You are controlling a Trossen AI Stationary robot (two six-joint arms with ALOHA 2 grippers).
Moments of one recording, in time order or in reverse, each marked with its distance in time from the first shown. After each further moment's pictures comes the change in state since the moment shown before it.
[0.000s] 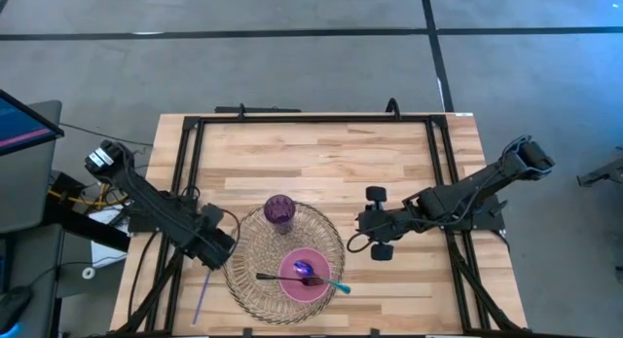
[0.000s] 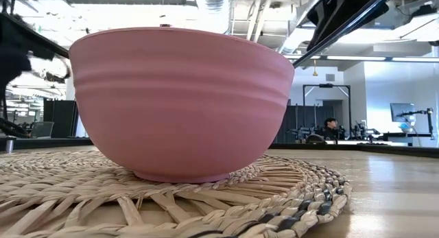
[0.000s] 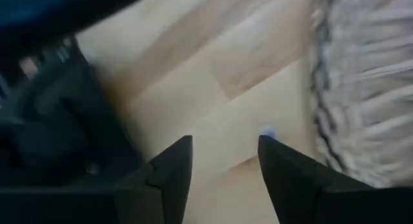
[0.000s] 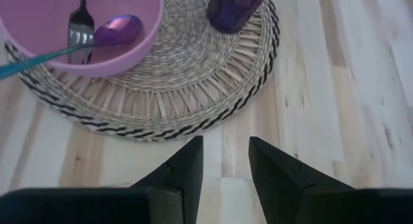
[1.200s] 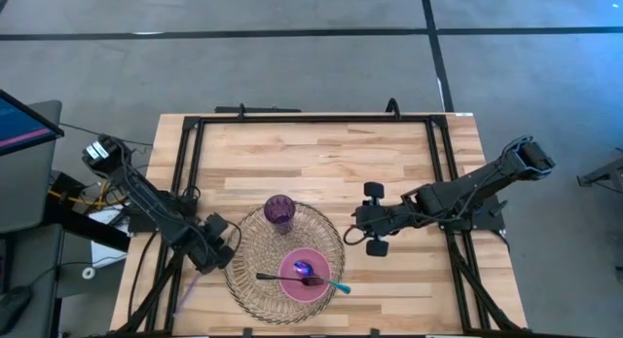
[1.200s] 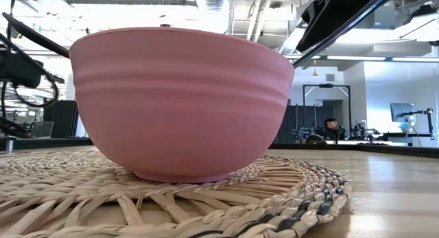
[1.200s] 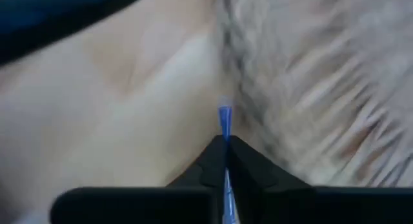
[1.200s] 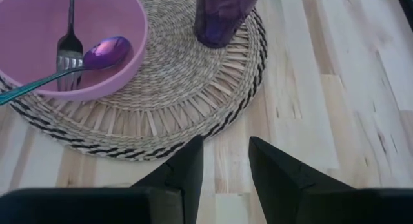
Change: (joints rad) left arm -0.079 -0.096 -0.250 0.492 -0.058 0.098; right arm -0.043 0.000 0.000 0.051 -0.001 0.007
